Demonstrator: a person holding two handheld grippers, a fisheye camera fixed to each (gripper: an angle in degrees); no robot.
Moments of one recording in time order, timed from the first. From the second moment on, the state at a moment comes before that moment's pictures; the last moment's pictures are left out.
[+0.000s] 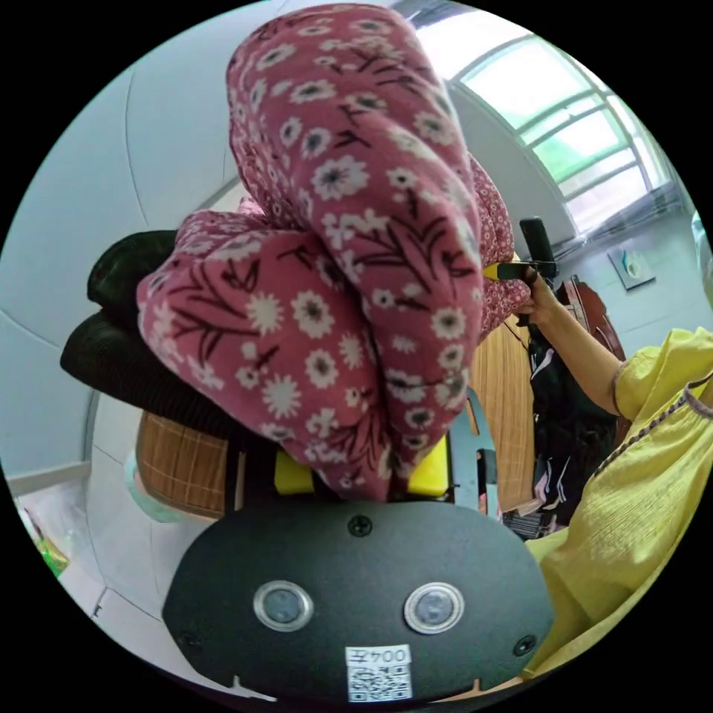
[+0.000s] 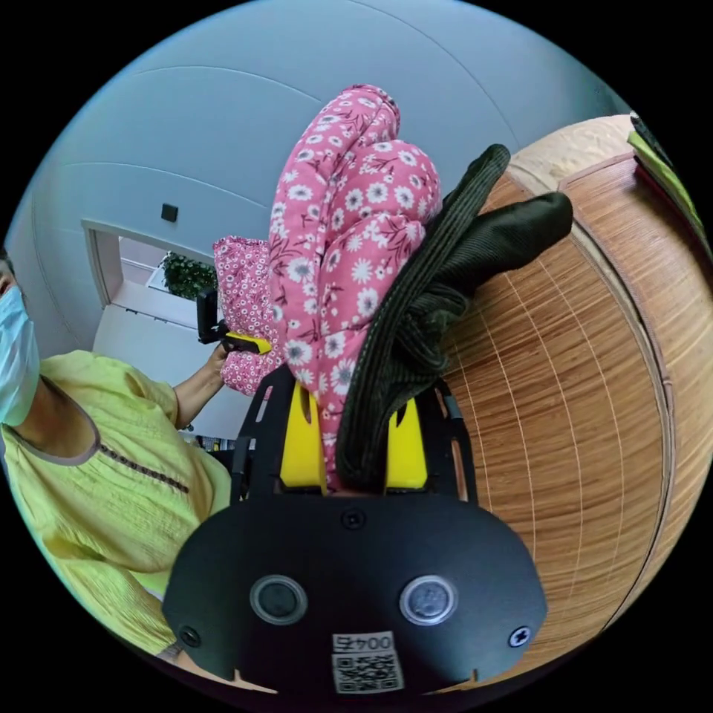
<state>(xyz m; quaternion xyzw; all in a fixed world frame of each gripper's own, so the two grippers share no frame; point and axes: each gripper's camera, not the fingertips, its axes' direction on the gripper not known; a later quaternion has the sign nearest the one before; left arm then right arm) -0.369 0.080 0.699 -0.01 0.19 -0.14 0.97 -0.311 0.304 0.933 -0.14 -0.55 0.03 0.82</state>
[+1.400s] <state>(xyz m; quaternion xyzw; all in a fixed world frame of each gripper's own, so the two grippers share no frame) -0.375 -0.262 0.972 0.13 0.15 0.00 0.98 -0.205 0.284 1.116 0.10 -0.41 0.57 0.70</state>
